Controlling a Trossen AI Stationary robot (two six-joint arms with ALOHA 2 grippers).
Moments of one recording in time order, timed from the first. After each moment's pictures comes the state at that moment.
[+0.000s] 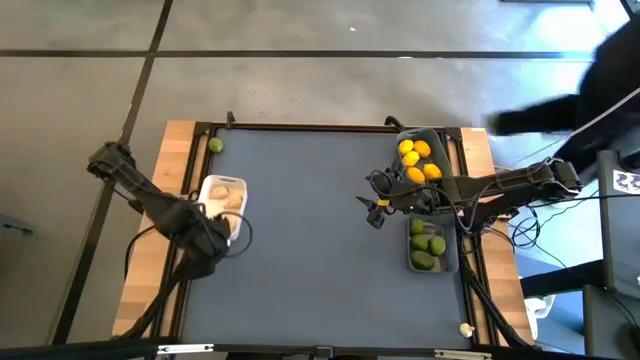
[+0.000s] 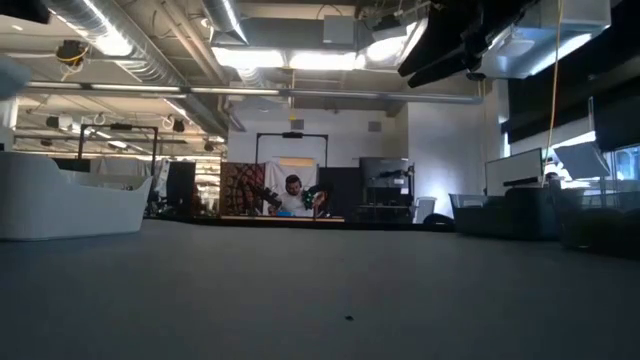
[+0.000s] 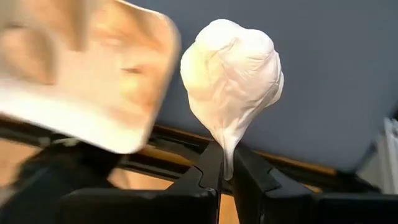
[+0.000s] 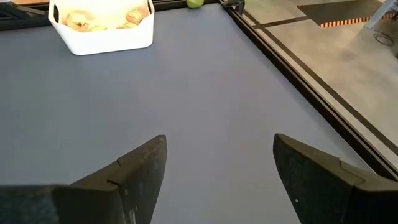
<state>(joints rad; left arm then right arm) -0.62 1.25 1.17 -1.52 0.06 -0.94 0.14 1.22 0.93 -0.36 0.52 0.26</state>
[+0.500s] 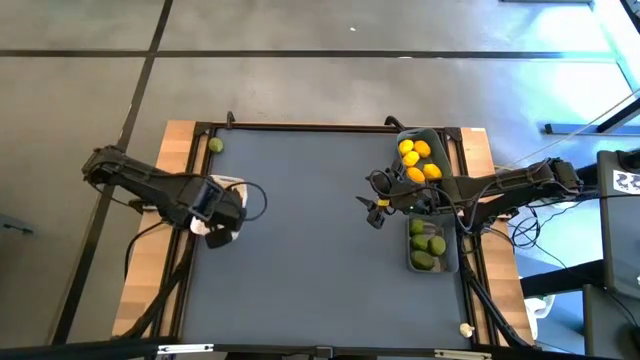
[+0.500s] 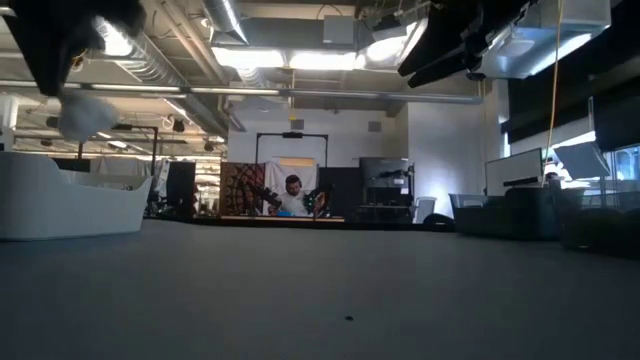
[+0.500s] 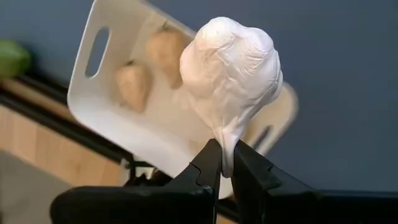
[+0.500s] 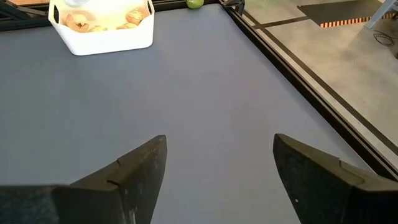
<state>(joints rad) -0.30 1.23 1.12 -1.57 -0.16 -0.72 0.14 1.22 0.93 -0.35 0.52 0.27</state>
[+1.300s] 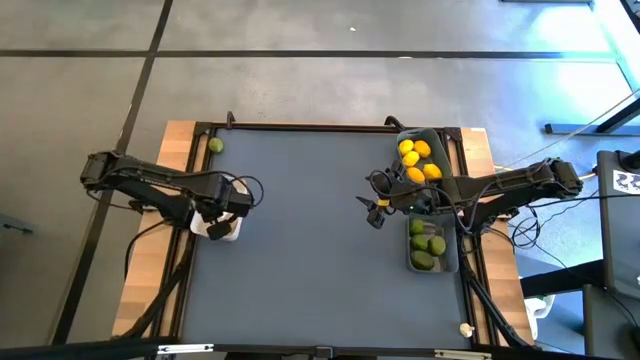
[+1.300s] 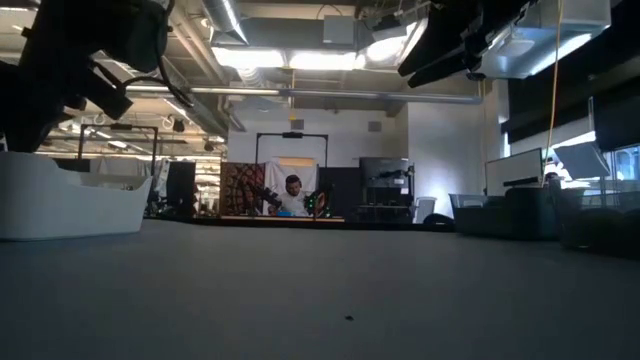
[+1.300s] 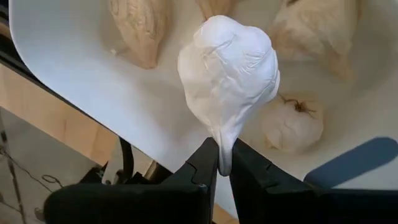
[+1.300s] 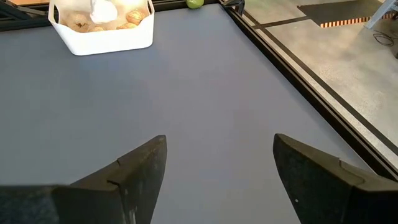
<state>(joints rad) -0.05 1.23 0.79 -1.46 -0.10 -0.63 0.14 1.22 0.93 -0.35 0.52 0.26</state>
